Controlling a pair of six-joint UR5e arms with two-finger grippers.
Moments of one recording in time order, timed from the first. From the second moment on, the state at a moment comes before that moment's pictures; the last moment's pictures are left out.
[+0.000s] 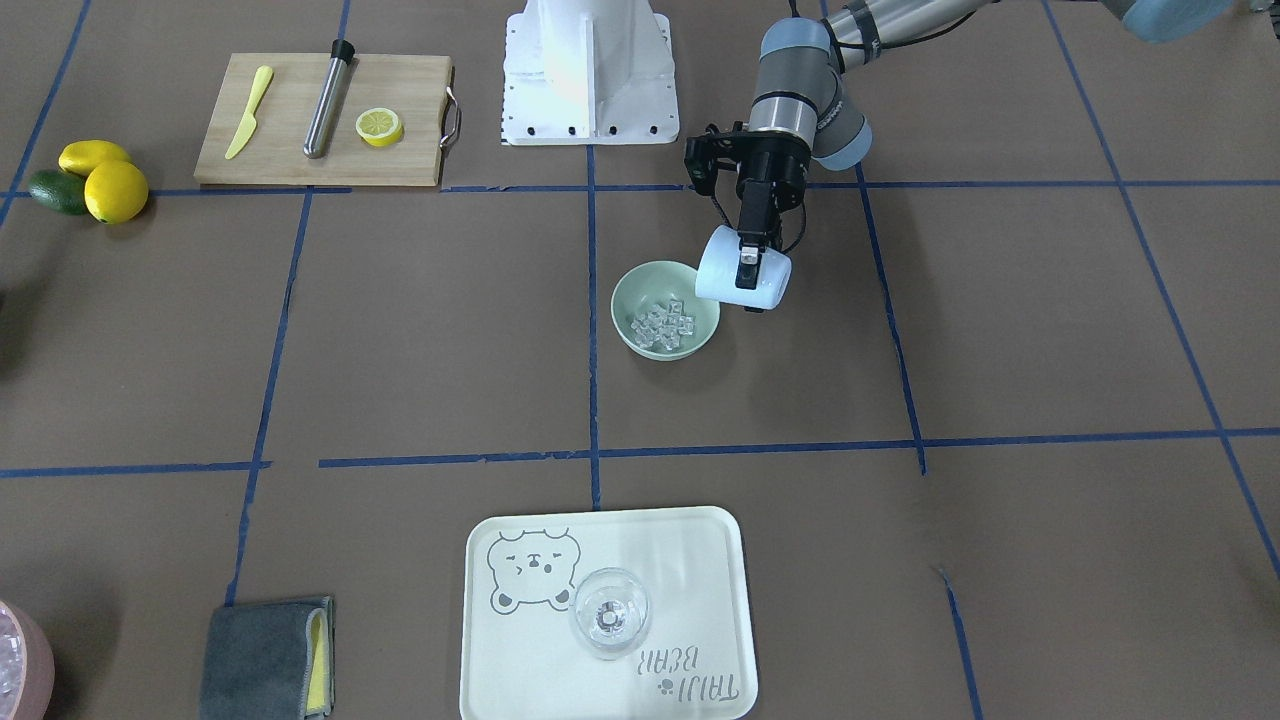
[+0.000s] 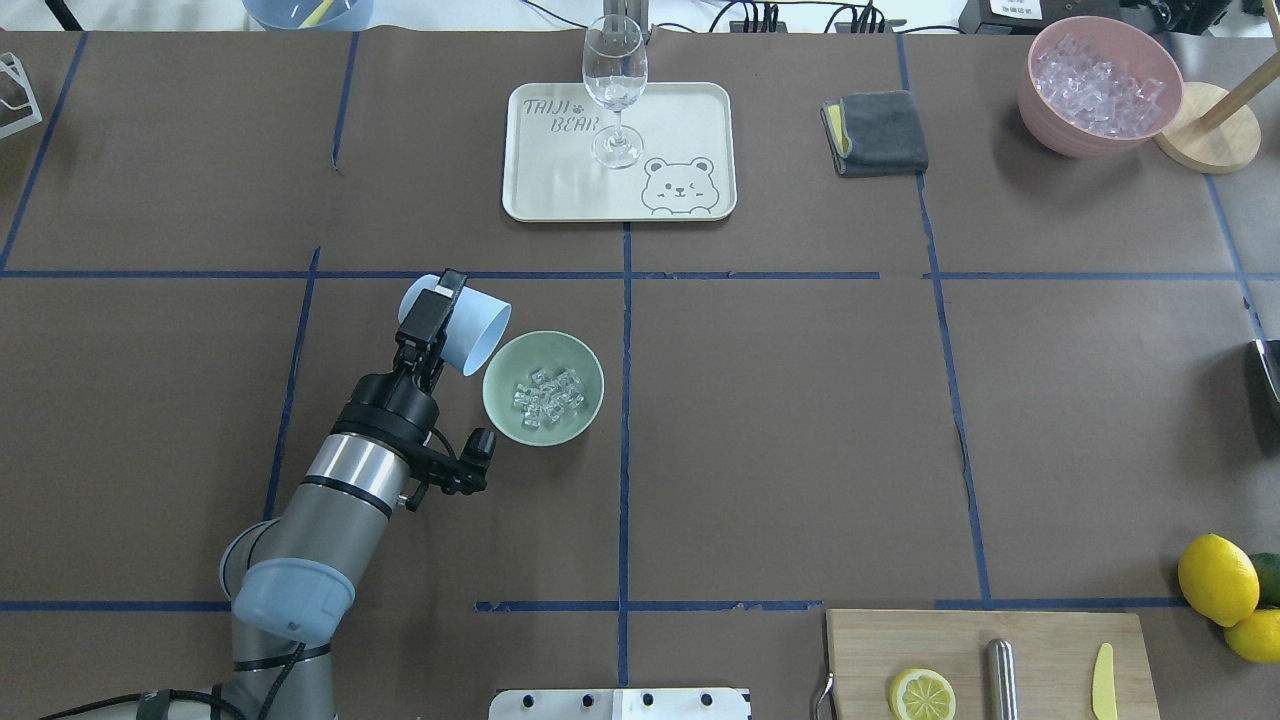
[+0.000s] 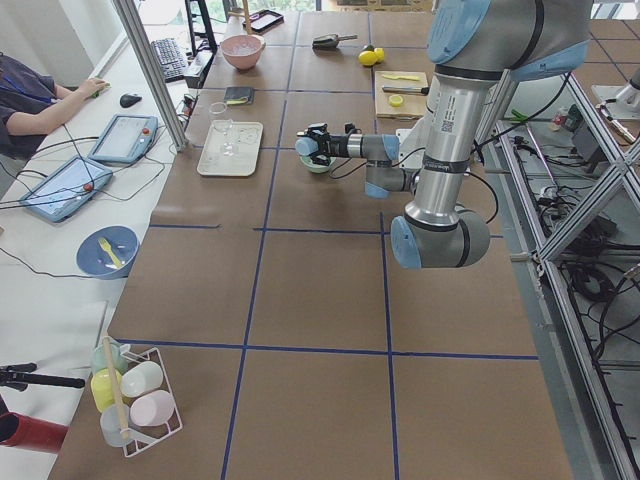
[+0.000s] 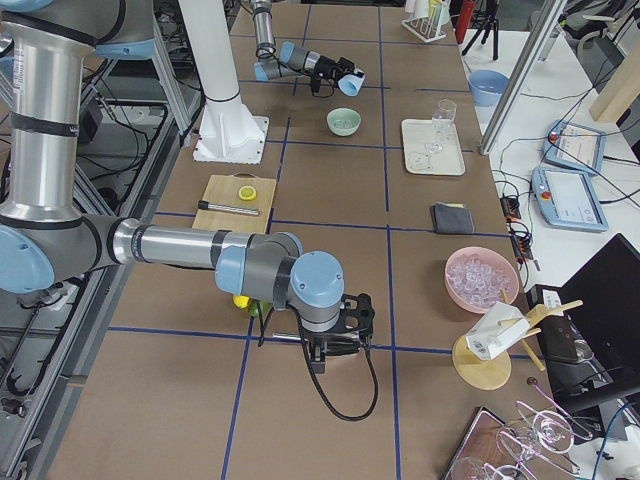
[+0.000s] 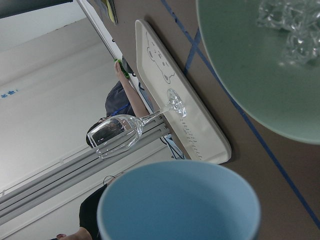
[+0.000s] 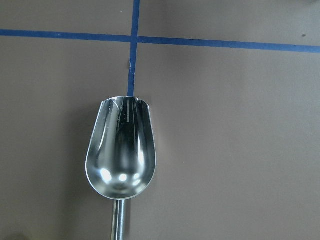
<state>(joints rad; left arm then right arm) -0.25 -1.94 -1.57 -2.88 -0.60 1.04 1.71 -1.75 1.74 -1.70 2.35 -0.24</state>
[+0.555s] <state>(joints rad) -0.50 -1.83 -1.57 -2.89 -1.09 0.29 1.72 -1.75 1.74 -1.69 2.34 -0.22</state>
